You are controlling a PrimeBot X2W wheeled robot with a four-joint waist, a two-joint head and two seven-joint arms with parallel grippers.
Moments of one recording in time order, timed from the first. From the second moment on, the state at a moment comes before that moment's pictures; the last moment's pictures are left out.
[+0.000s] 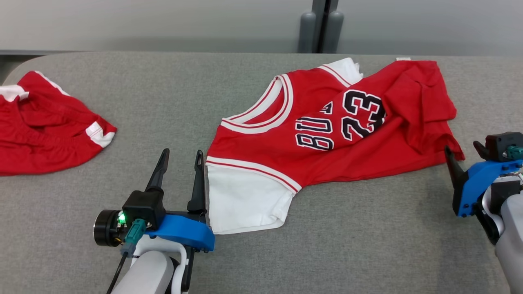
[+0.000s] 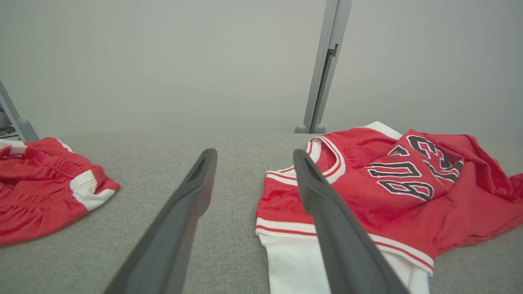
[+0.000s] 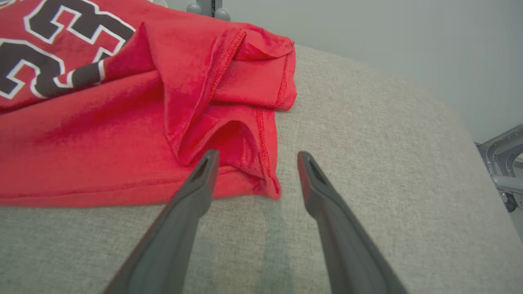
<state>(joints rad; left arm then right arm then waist) -0.29 0.22 -0.50 0.26 -0.44 0.22 -0.25 -0.63 -0.36 0.13 0.94 0.17 0.13 -0.06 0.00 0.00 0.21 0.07</state>
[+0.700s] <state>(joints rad) -0.29 0.22 -0.50 0.26 -0.44 0.23 -0.25 -0.70 -0.31 0.18 1.02 0.21 0.13 -0.09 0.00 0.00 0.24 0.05</state>
